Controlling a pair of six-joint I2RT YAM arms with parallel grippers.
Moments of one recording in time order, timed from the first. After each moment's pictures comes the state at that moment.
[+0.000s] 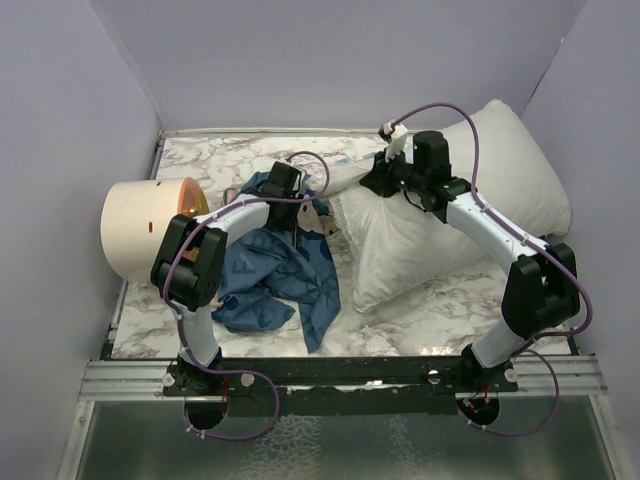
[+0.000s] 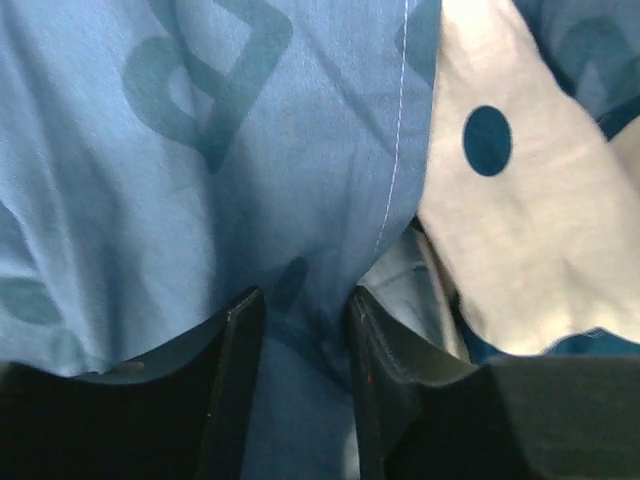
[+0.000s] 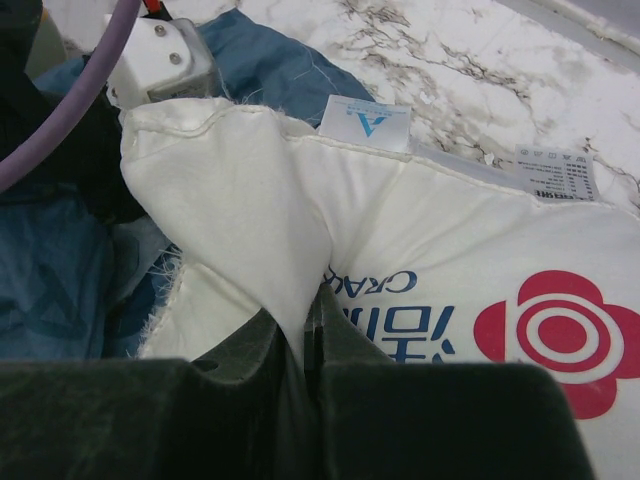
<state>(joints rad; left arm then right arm) -0.42 1.86 1.26 -0.38 -0.16 -0.03 0.38 1.62 1.26 -0.07 -0.43 -0.01</state>
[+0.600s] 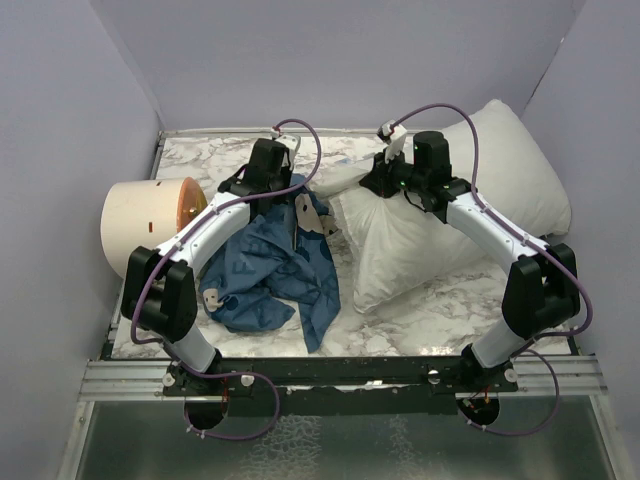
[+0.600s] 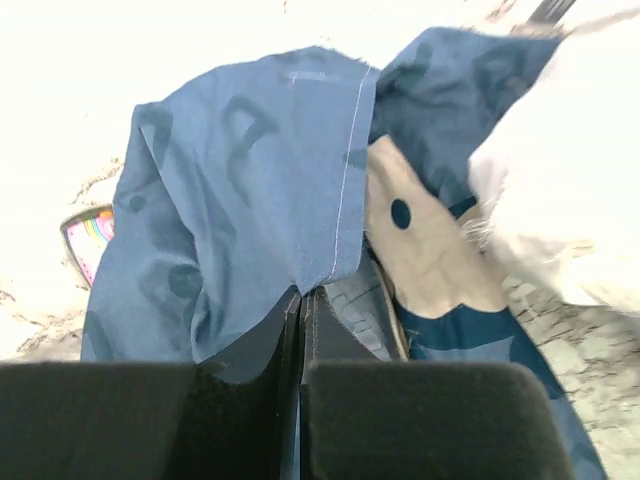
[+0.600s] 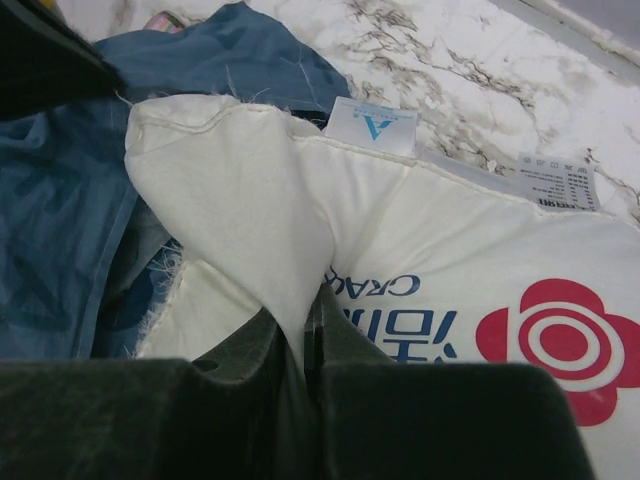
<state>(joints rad) -0.42 1.65 1.31 -0.38 -0.15 -0.04 0.38 1.61 1.26 -0.07 -0.45 -0.03</state>
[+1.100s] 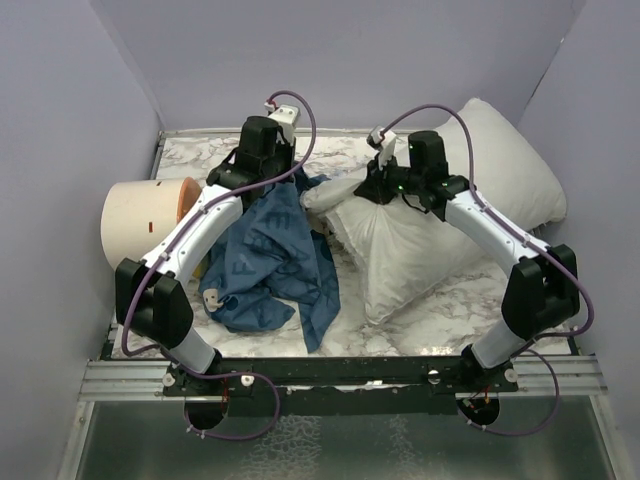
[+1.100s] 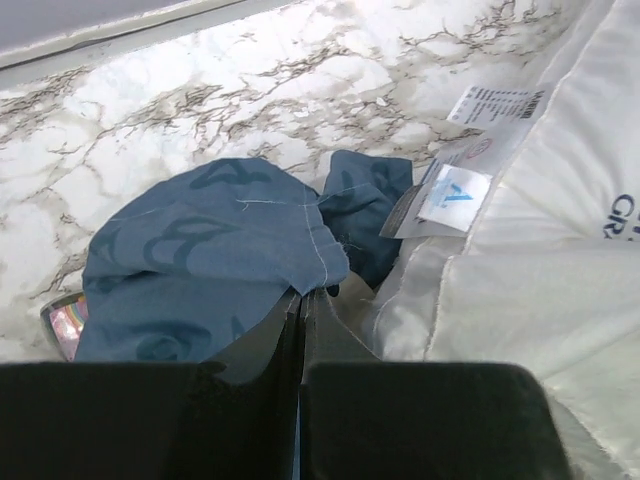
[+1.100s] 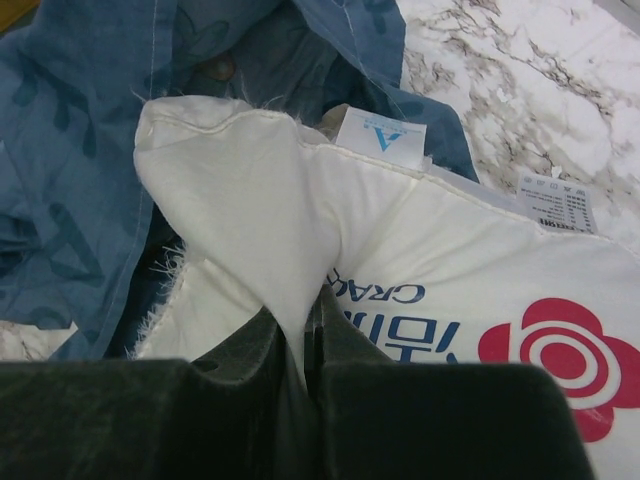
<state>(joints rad) -0.42 1.58 1.46 -0.38 -0.01 -0.10 0.39 1.60 1.29 -0.18 -0.57 -0.14</state>
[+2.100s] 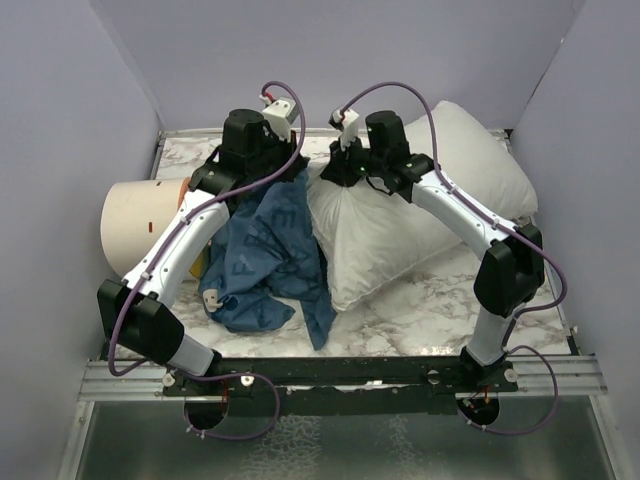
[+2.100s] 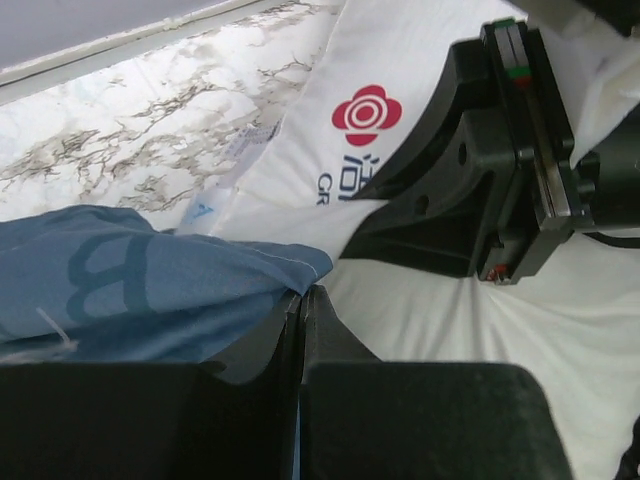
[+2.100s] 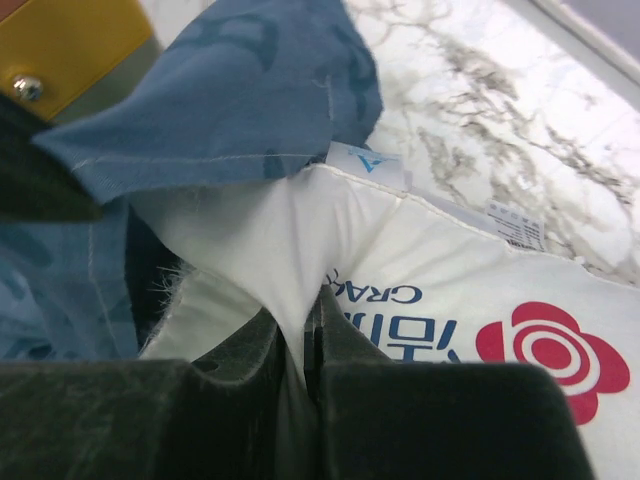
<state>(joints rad) -0.41 1.48 1.50 -0.42 0.28 -0.15 0.55 1.82 1.64 -0.30 -0.45 -0.07</state>
